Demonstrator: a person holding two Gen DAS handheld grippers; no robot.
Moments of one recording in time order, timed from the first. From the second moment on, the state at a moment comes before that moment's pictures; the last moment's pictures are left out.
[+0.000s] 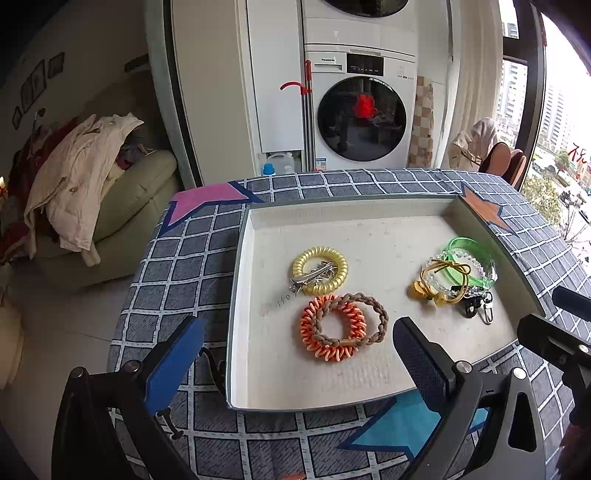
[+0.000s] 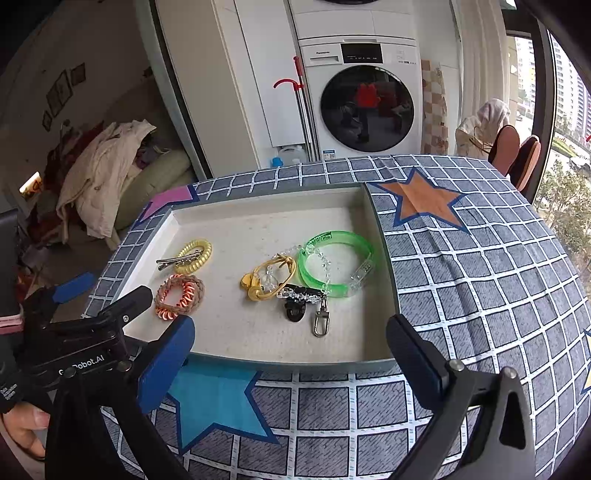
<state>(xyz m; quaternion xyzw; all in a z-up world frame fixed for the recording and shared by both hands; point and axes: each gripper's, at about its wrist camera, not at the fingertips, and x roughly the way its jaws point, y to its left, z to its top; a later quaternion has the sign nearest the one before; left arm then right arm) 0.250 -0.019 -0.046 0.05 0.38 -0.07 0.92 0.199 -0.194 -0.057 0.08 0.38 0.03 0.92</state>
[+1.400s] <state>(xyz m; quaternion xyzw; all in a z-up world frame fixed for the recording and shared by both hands) 0.113 -0.035 -0.077 0.08 0.42 -0.19 0.88 0.103 -0.210 -0.093 0.05 0.47 0.04 0.88</state>
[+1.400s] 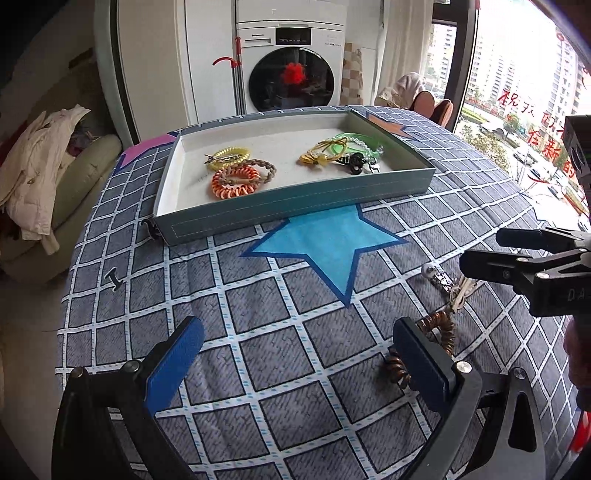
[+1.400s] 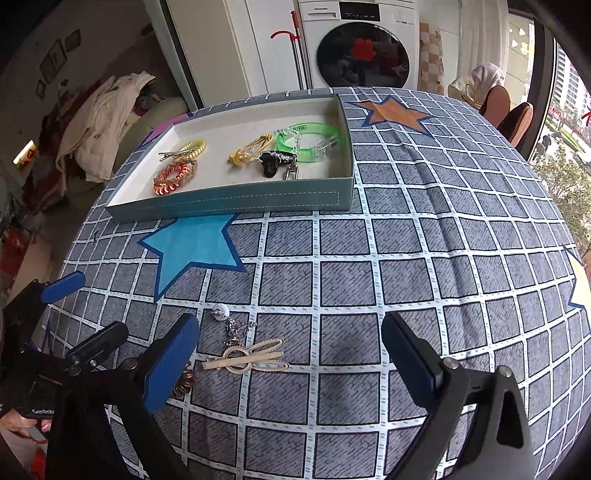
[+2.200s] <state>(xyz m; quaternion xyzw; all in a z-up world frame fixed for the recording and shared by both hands) 0.095 -0.069 -0.096 0.13 0.44 -0.23 0.86 0.116 -0.161 -0.108 -0.07 0.50 0.10 0.86</state>
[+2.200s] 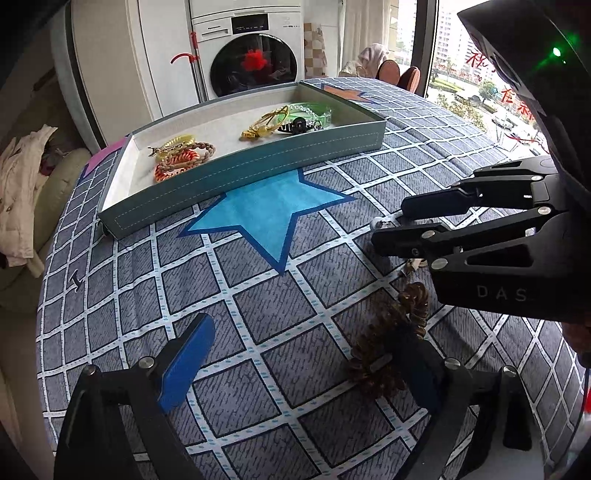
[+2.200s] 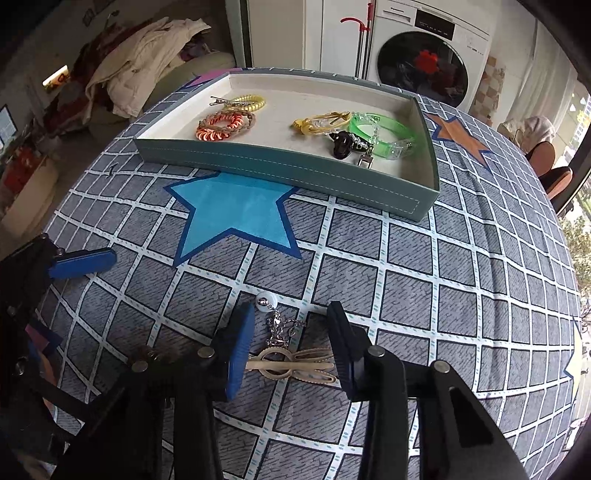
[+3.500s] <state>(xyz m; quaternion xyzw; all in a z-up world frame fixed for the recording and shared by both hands) 0.116 -0.028 -0.075 0.02 0.45 -0.23 0.86 0.119 -0.207 -0.073 0.10 0.45 0.10 0.88</state>
